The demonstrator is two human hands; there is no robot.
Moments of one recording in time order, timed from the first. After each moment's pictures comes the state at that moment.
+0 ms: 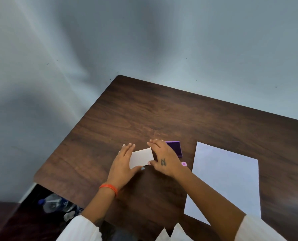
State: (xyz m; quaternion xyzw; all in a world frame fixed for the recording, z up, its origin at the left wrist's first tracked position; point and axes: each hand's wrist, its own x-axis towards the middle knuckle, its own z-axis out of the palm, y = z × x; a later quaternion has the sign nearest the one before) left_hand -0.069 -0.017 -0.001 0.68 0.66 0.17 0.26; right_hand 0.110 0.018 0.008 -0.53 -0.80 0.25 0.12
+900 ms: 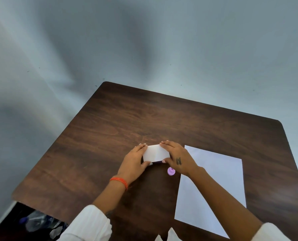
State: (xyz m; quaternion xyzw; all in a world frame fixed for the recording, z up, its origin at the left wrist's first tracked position) left_hand -0.005 0.018 0.014 0.74 0.60 0.14 0.26; right_hand 0.185 0.025 0.019 -0.60 -0.76 0.25 0.11
